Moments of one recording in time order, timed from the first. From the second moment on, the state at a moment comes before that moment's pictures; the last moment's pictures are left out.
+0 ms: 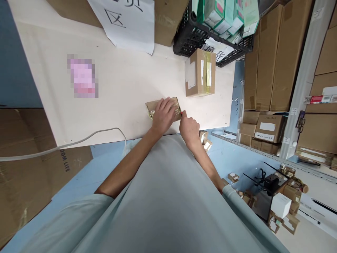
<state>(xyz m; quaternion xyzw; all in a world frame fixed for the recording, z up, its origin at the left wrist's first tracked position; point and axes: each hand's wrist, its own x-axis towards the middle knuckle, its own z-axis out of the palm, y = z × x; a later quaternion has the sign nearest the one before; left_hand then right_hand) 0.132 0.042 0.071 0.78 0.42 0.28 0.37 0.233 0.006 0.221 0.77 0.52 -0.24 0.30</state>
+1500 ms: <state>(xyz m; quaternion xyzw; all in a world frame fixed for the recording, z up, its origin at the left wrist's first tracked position) 0.126 0.041 0.074 0.79 0.44 0.26 0.34 0.267 -0.021 0.219 0.77 0.52 -0.31 0.21</state>
